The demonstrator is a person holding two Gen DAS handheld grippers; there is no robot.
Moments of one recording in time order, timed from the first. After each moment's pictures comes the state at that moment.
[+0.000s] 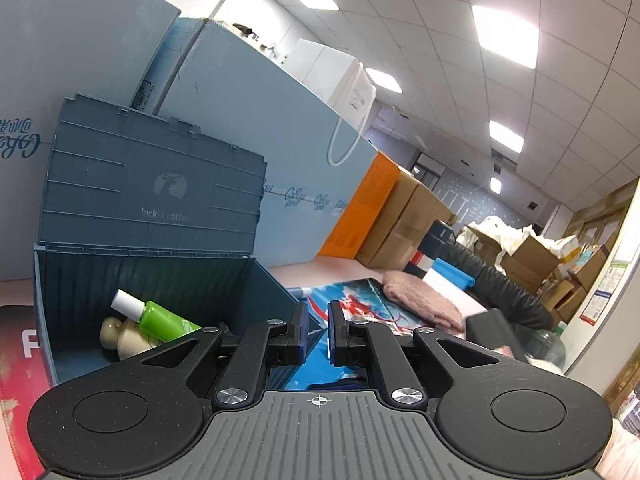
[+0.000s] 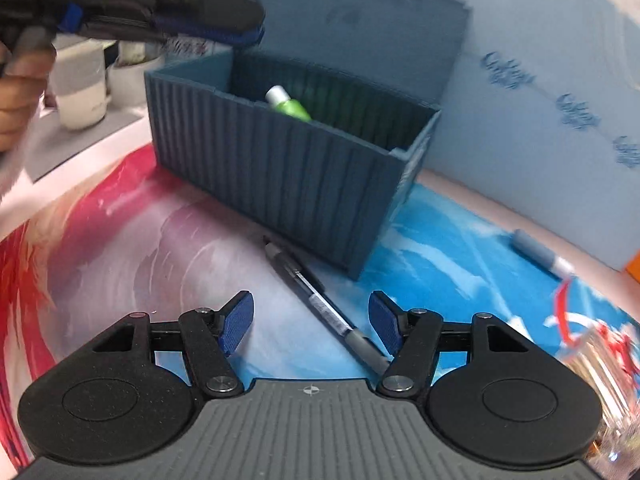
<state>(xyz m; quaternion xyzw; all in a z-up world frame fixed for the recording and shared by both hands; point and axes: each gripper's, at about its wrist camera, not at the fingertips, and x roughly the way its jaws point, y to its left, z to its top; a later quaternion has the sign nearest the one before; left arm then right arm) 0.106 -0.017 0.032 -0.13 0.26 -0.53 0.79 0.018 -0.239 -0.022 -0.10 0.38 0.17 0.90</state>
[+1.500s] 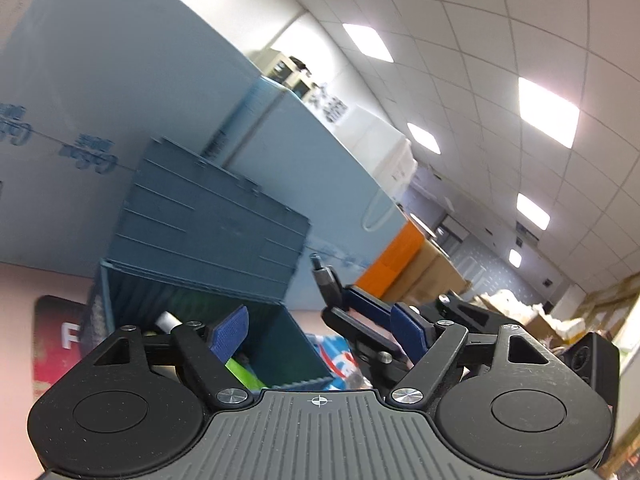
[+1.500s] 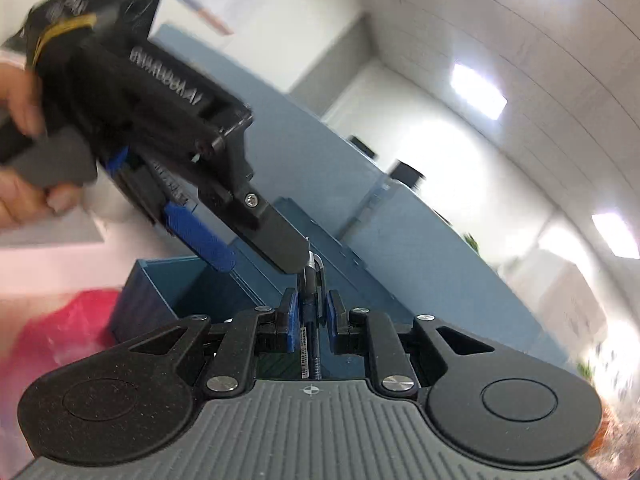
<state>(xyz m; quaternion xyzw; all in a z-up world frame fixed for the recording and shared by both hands) 0.115 0.033 0.050 -0.24 0.25 -0.46 0.81 0.010 -0.142 0.073 -0.37 0.09 0.11 0.92</state>
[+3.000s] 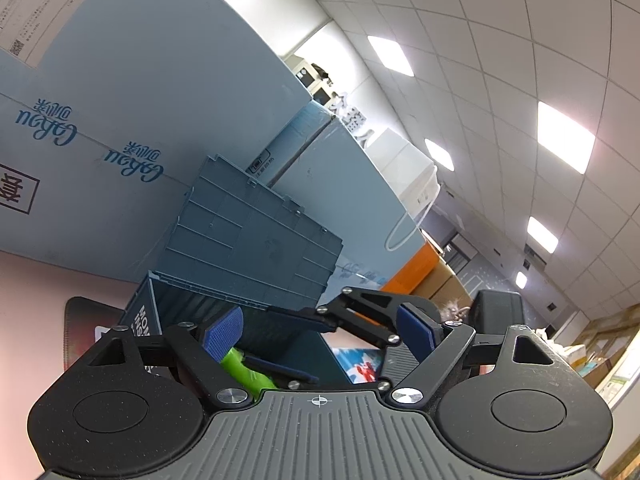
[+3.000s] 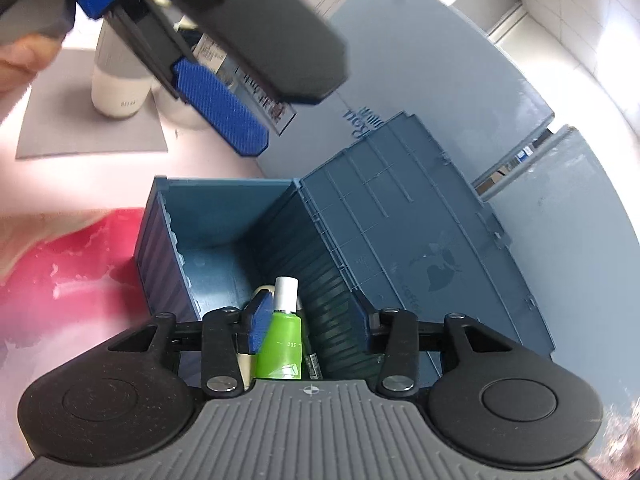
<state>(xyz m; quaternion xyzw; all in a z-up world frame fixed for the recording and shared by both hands) 0.136 0.055 0.044 -0.27 0.26 -0.45 0.81 0.102 -0.142 0.057 -0.37 0.25 0.25 0.86</state>
